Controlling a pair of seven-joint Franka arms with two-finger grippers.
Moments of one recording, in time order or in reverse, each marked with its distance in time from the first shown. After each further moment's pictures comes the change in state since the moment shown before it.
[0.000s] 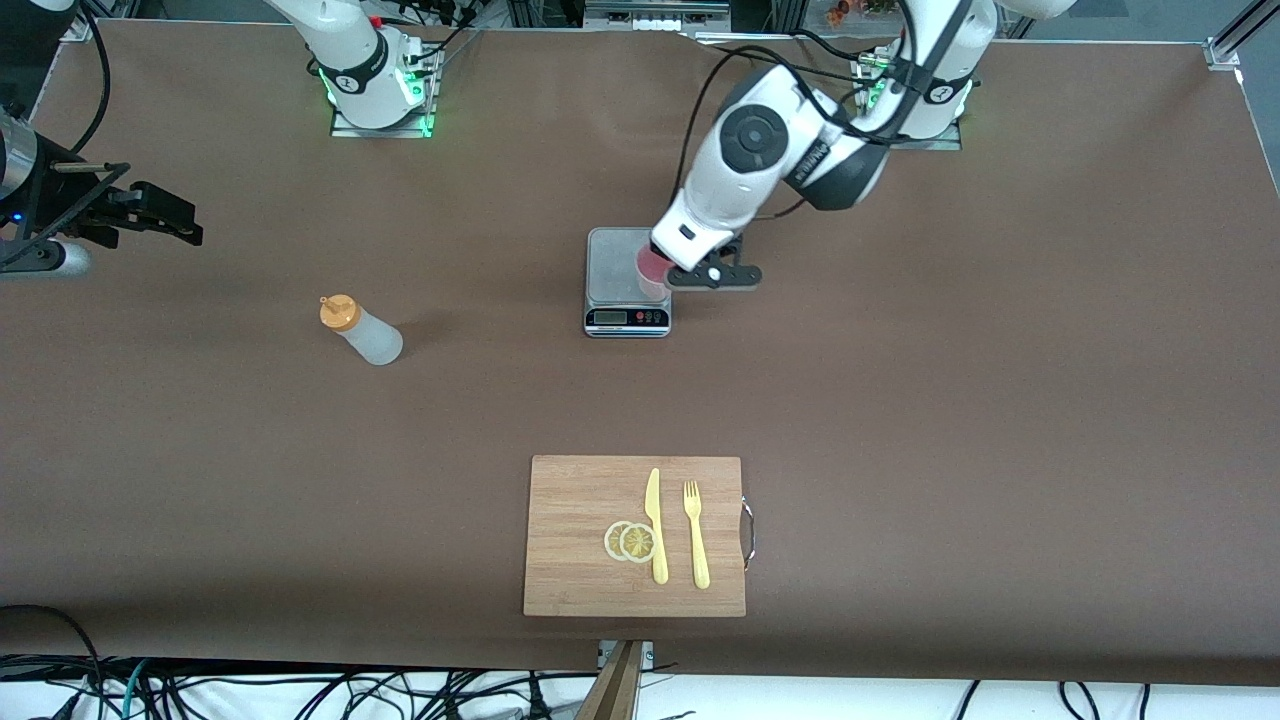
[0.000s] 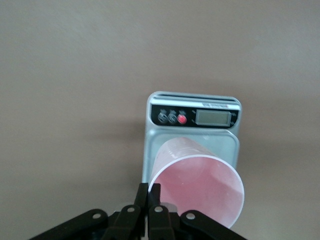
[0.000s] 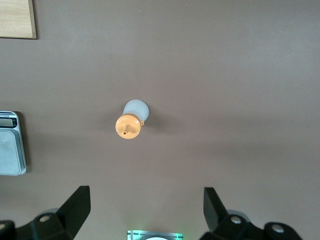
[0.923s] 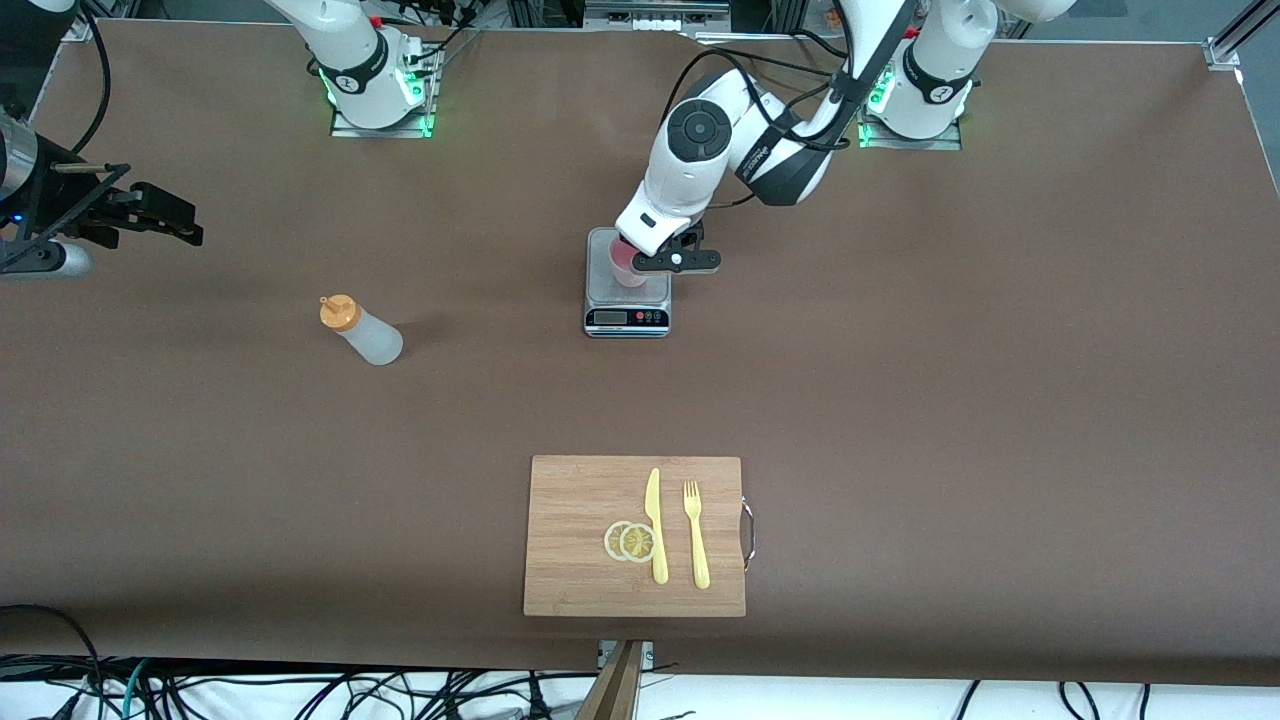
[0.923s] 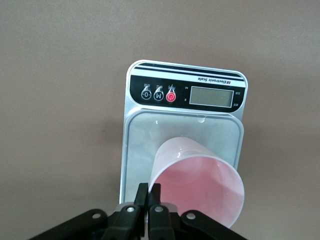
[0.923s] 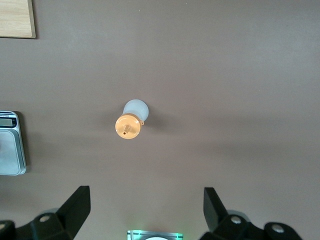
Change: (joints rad) left arm -0.078 0.086 0.007 -0.019 0.000 0.099 -0.069; right arm 0.000 0.004 0.000 0.000 0.000 0.000 0.000
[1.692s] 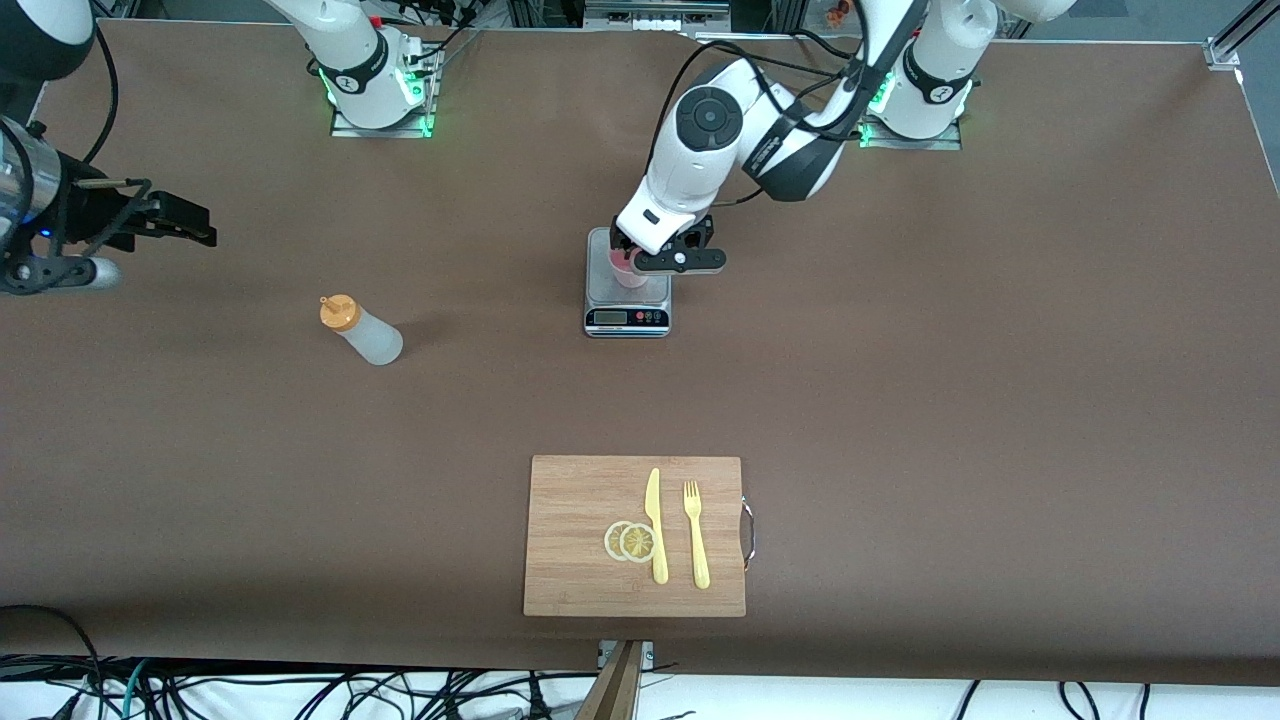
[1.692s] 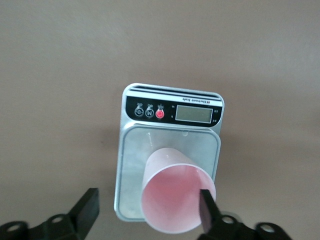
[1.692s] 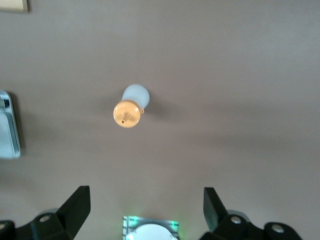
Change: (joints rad) left arm 0.025 -0.059 0.023 0.059 0.000 -0.087 -0.001; right arm 0.000 0.045 0.001 -0.001 0.000 -0.048 -0.078
